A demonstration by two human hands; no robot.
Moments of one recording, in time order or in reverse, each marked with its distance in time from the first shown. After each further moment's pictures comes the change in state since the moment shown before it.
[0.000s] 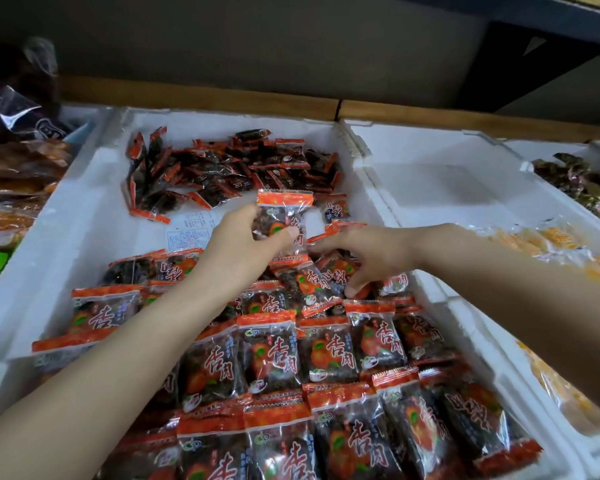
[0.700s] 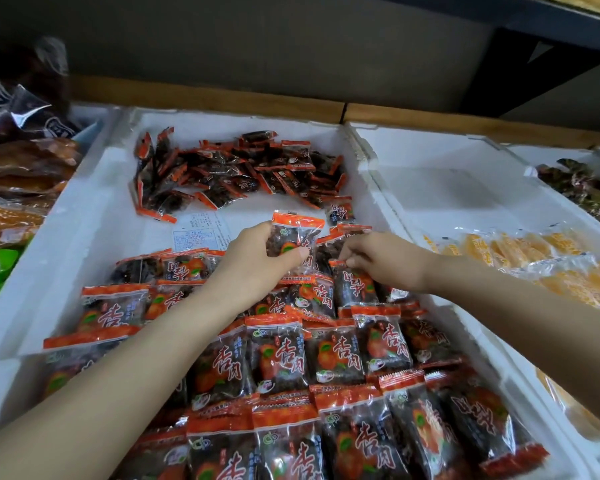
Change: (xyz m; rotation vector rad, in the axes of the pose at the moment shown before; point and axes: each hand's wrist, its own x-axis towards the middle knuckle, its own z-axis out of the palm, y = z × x) left_hand -0.007 0.000 0.003 0.133 -0.100 -0.070; right_hand -0.007 0.003 0.019 0.141 0.282 0.109
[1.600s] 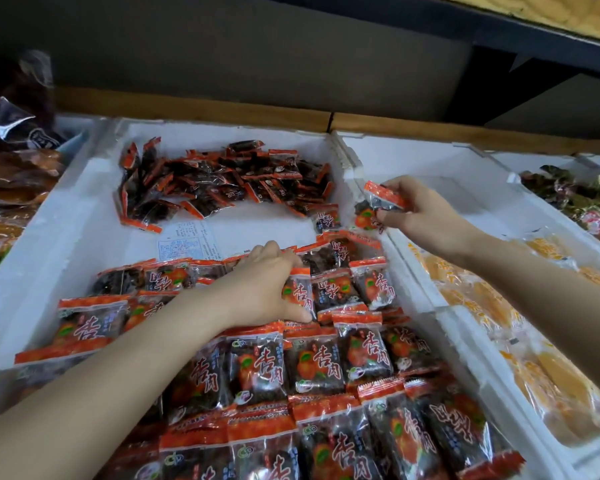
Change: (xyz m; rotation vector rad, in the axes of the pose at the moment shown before) left_hand 0.018 0.001 0.017 0.745 -0.360 0.172; right_hand -0.021 0.029 -0.045 0.488 0.482 0.231
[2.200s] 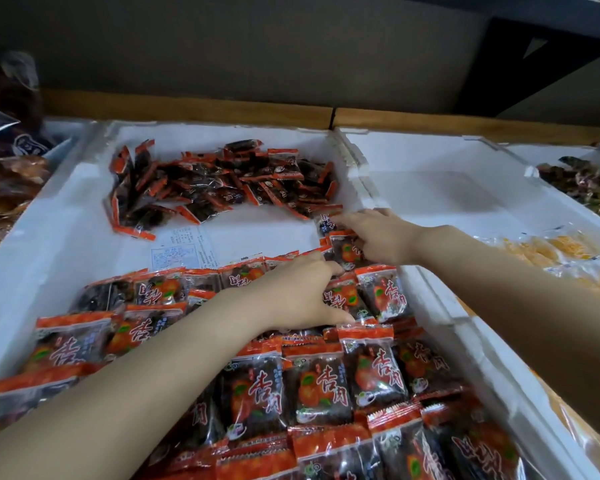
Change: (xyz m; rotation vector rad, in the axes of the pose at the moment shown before) left_hand 0.036 0.022 0.009 0.013 -0.059 0.149; right_hand 0.048 0.021 0.047 -0.775 -0.466 -0.201
